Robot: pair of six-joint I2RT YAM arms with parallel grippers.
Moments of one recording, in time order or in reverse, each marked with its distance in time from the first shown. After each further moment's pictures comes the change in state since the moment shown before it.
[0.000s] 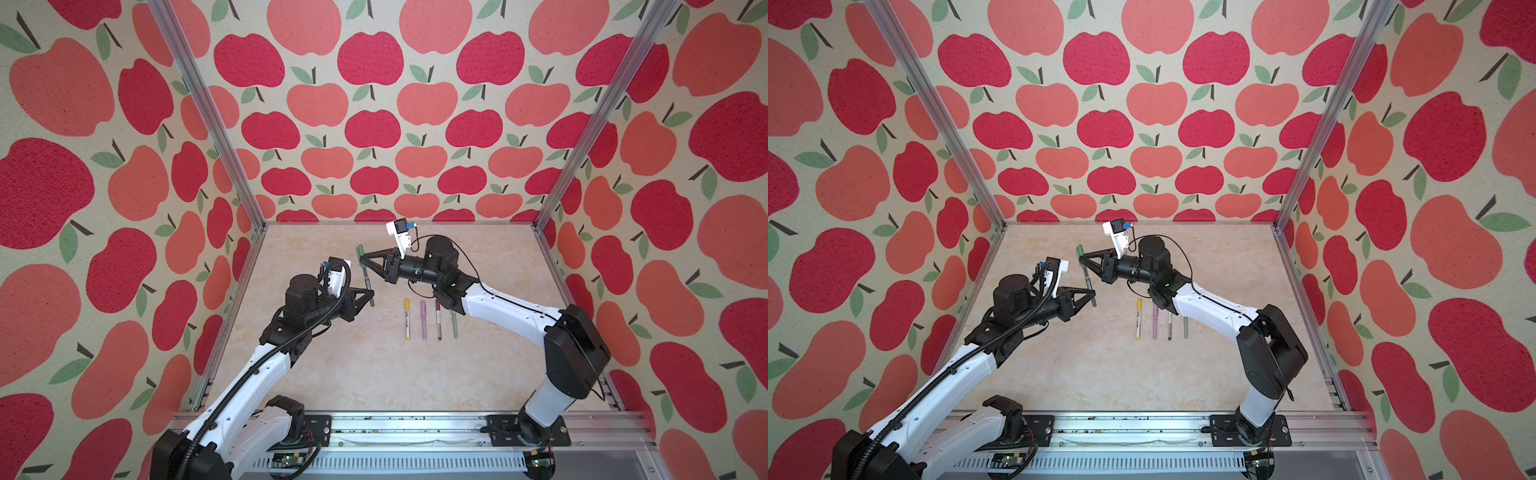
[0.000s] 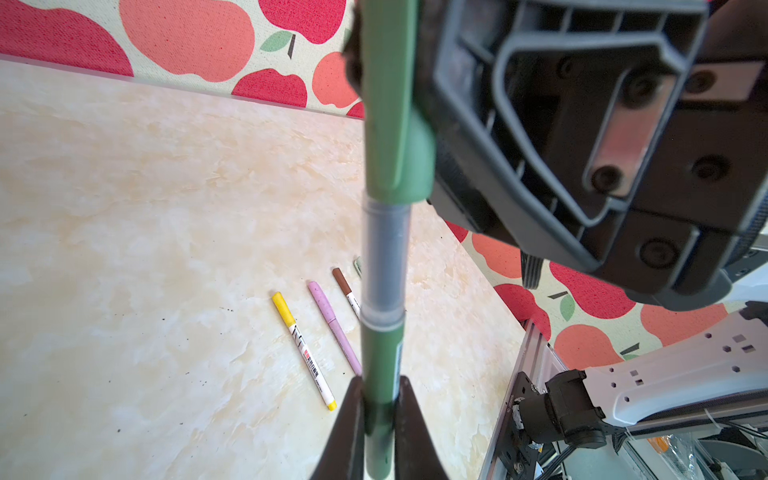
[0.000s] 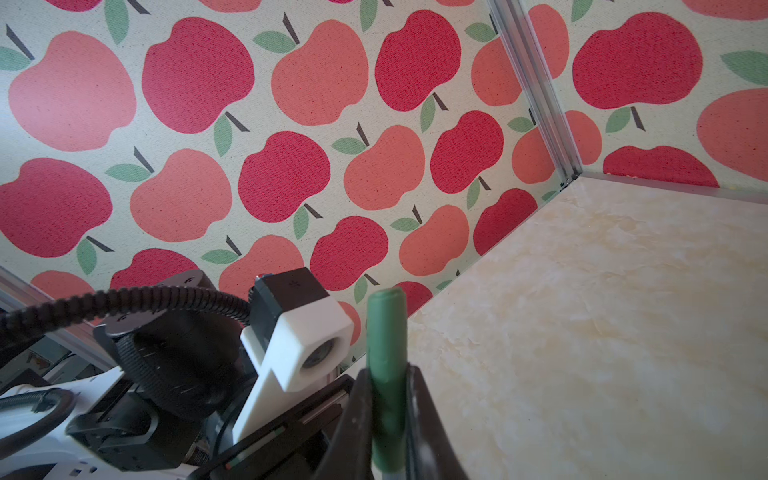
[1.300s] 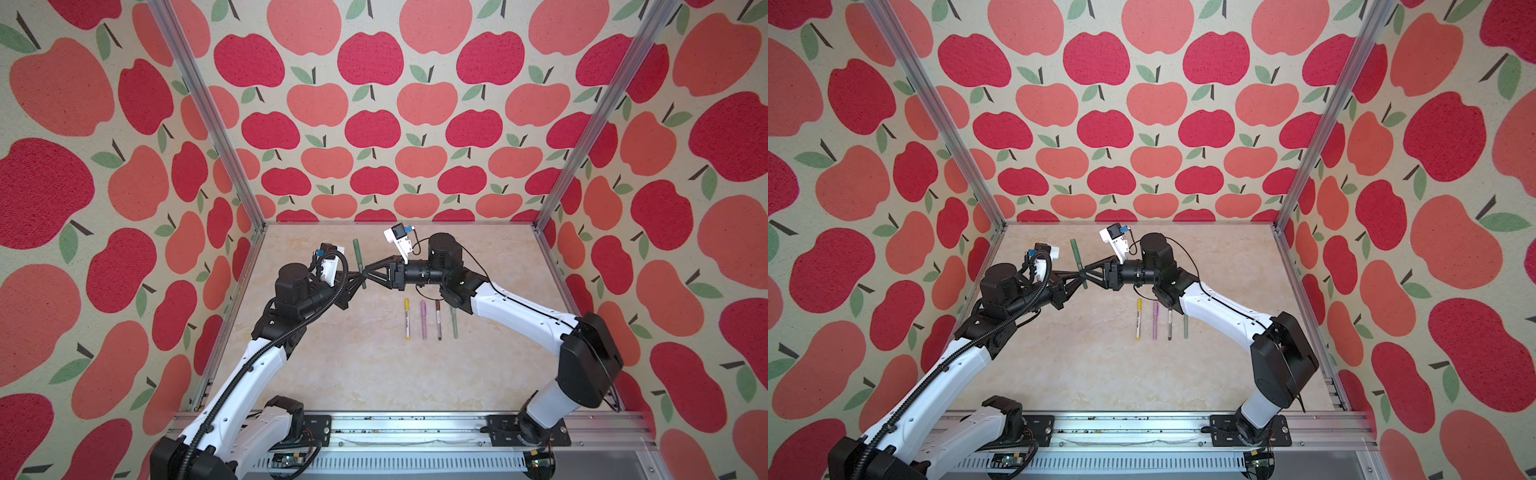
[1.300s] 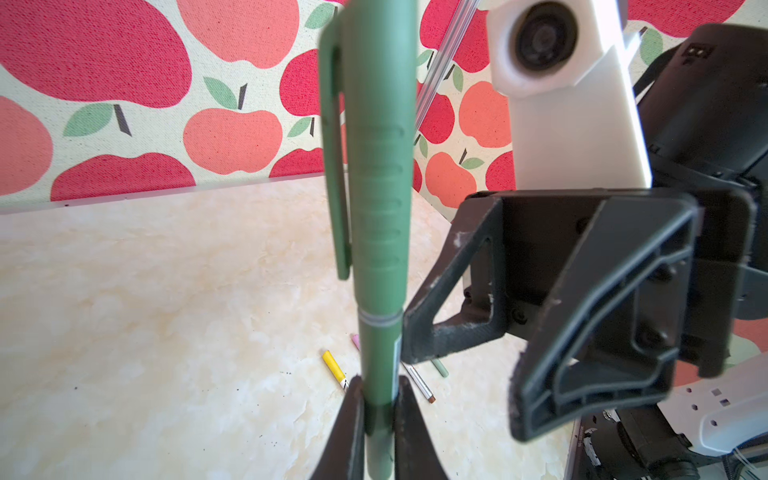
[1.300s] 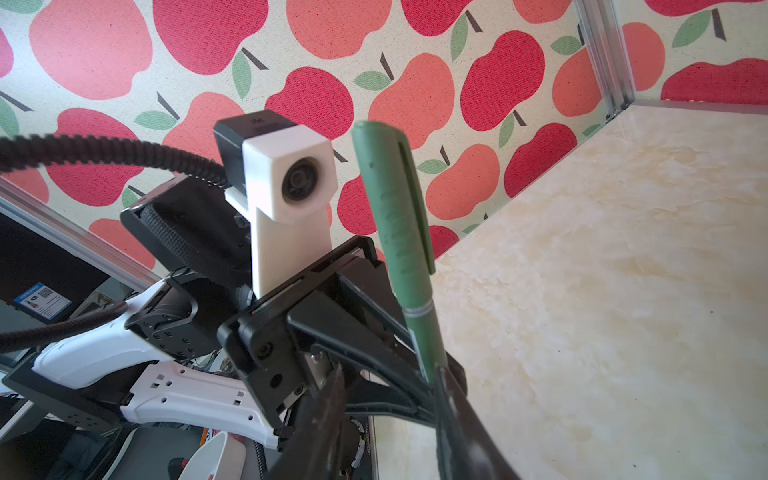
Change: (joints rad) left arm 0.049 0.011 0.113 -0.032 -0.034 0.188; right arm -0.012 -0.079 0.018 -0.232 -0.147 -0.048
